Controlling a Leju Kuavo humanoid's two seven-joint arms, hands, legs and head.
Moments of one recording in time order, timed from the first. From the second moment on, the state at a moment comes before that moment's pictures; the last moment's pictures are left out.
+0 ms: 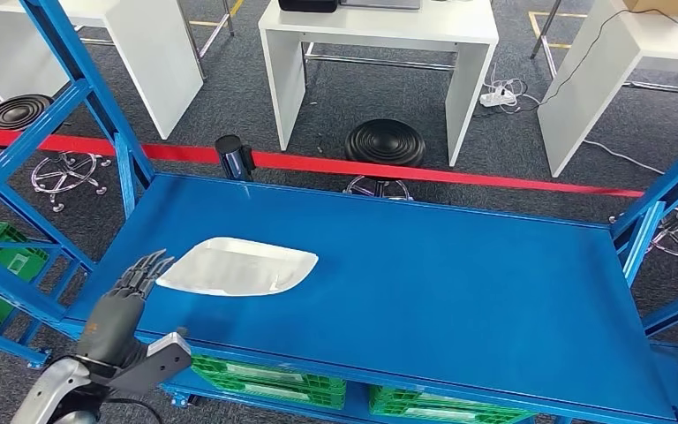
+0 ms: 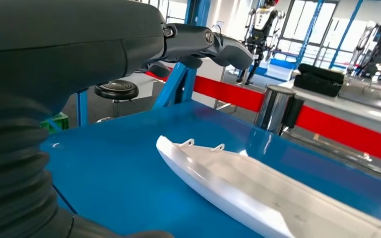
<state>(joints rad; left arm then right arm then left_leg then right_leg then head) 0.12 0.28 -0.13 -1.66 -0.84 0.12 -0.18 -0.04 0.07 -1.17 -0.21 1.23 0.11 0.03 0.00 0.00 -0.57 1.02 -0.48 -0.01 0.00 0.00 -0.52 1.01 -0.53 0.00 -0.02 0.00</state>
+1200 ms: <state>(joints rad) -0.22 0.21 -0.31 -1.19 -0.85 0.19 -0.25 -0.04 0.07 -1.17 -0.21 1.28 0.13 -0.03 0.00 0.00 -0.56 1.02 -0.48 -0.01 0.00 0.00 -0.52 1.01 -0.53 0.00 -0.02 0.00</state>
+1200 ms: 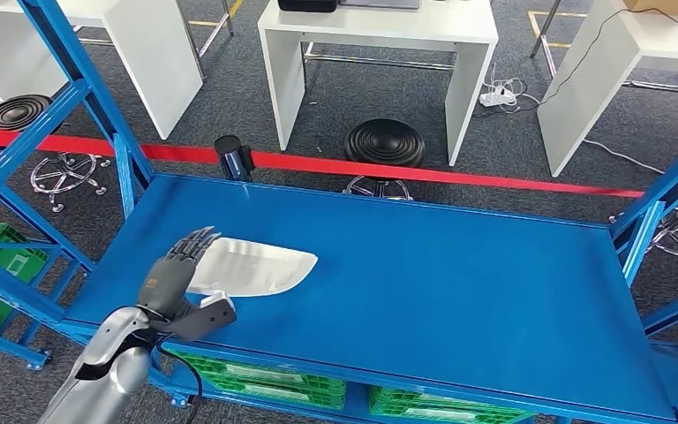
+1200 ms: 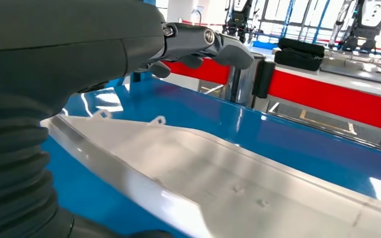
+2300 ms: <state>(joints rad) -0.30 0.19 -0.41 -1.03 -0.82 0.19 -0.24 -0.04 0.07 -1.17 -0.21 1.26 0.12 -0.04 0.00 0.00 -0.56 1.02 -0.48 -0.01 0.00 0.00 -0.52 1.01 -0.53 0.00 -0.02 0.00</state>
